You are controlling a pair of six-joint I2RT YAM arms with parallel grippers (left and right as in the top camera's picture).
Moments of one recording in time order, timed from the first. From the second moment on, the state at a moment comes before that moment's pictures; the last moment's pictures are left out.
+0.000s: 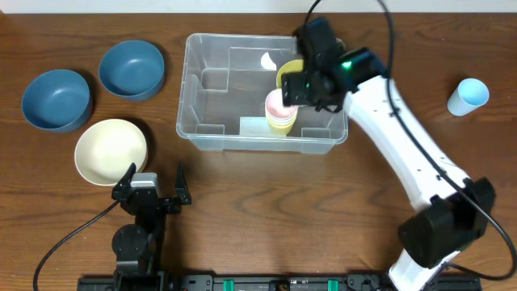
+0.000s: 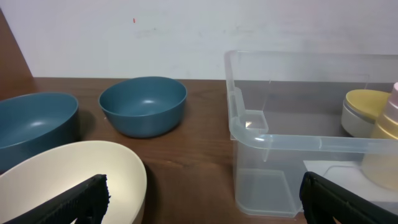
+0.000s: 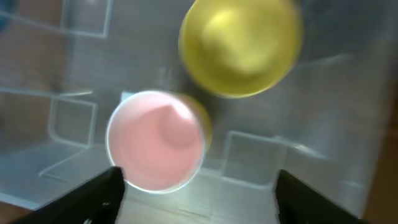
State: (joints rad) left arm 0.00 0.01 0.02 -0.12 0.00 -0.03; right arm 0.46 1.85 1.82 -1.09 0.03 0.42
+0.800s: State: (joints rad) left arm 0.00 0.01 0.02 -0.12 0.00 -0.03; right arm -0.55 1.91 1.93 -1.13 0.00 0.36
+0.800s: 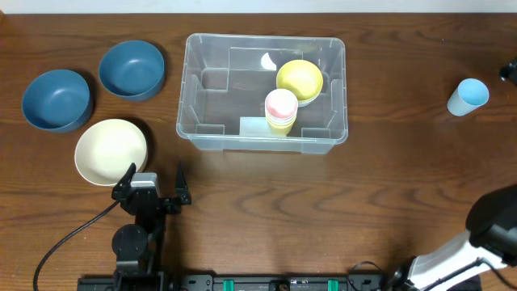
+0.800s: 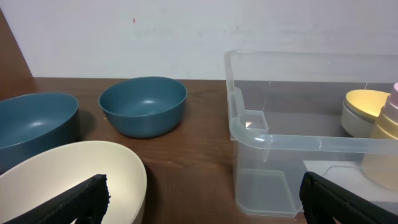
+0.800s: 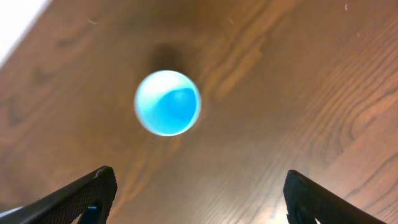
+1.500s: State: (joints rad) left arm 0.00 0.01 0.02 -0.12 0.00 -0.03; right arm -0.55 2.21 1.93 -1.03 -0.03 0.30
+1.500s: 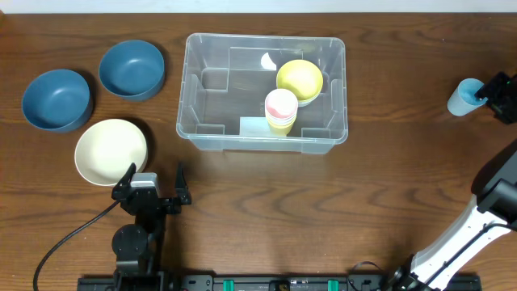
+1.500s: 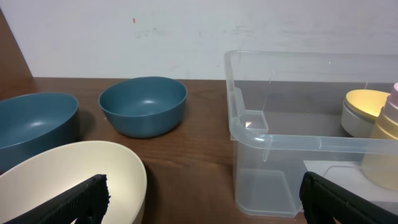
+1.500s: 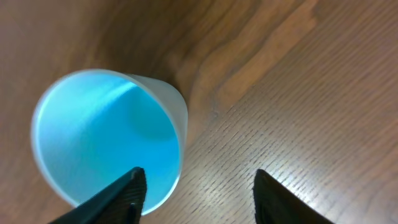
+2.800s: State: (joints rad) left arm 0.00 0.01 0.02 -0.12 0.00 -0.03; right arm 0.23 1.75 1.92 -1.10 -0.14 0.22
